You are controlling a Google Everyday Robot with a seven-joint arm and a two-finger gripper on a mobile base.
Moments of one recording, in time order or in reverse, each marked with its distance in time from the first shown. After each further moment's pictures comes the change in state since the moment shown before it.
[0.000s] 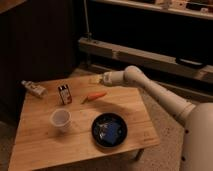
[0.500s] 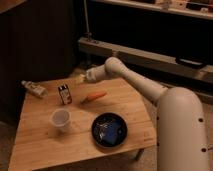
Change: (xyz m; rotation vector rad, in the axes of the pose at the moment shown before) arm -0.011 -0.036 0.077 0.021 -0.167 -0.065
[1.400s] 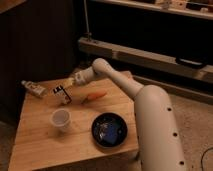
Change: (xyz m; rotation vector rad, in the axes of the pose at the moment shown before) arm -0.015 -0.041 0.066 0.181 -0.154 0.004
